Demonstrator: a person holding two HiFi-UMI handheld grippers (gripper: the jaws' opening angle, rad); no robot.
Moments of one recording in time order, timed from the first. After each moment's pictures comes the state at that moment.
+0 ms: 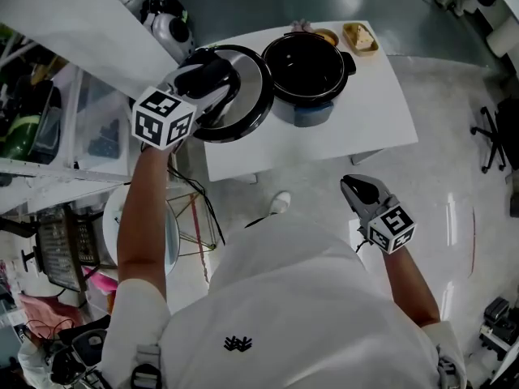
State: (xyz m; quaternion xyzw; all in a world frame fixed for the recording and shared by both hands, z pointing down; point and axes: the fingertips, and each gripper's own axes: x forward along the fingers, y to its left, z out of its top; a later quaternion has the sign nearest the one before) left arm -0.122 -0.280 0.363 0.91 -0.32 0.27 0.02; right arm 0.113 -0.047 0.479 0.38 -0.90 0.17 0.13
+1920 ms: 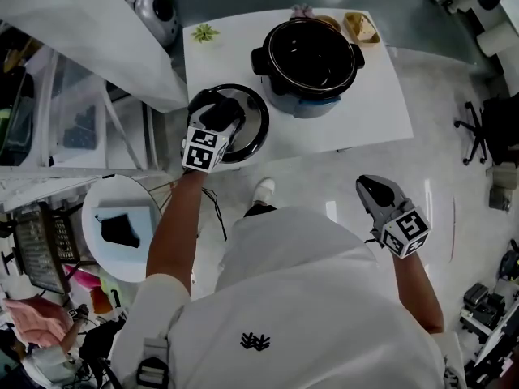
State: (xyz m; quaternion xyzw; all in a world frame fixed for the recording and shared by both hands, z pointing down) left arm -0.162 -0.258 0.598 0.86 -0.40 0.29 0.11; right arm 0.122 -0.048 0.478 0.41 -0.87 0.19 0.20
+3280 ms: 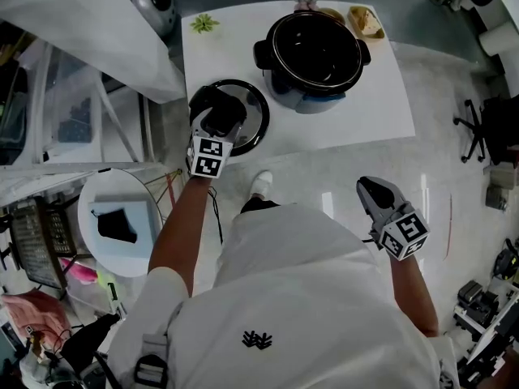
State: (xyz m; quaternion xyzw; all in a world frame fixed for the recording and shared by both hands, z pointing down) left arm -0.171 -0.245 0.641 0.85 -0.44 0.29 0.10; right arm 0.122 -0.045 0.491 0.42 -0.86 0.21 0.21
